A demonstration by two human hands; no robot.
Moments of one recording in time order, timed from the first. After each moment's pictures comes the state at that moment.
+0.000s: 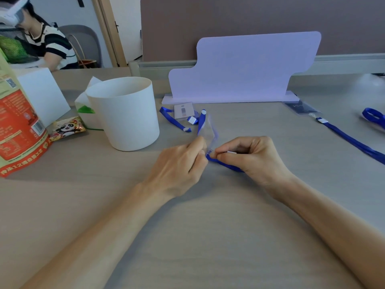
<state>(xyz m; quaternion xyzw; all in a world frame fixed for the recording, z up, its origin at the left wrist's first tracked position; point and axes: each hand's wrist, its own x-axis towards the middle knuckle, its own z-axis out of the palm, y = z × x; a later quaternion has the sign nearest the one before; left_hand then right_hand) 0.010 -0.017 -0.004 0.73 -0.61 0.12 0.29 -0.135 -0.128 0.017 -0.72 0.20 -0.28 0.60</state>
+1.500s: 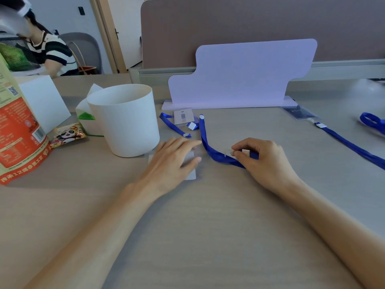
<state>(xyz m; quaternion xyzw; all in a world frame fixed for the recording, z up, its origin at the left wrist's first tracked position) 0.049 -0.024 -0.015 0.75 -0.60 0.11 0.24 -0.136 -0.165 -0.003 -0.85 0.32 -0.30 0.30</state>
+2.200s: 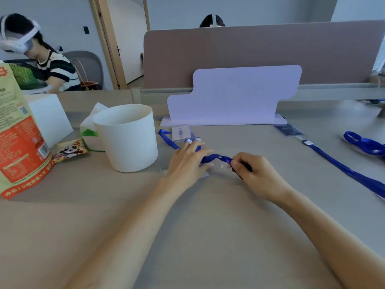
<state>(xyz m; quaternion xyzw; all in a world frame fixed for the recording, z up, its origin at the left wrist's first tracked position) 0.044 -0.091 -0.013 0.78 -0.58 0.12 0.21 -0.143 -0.170 0.011 -0.87 0.23 -0.26 0.35</state>
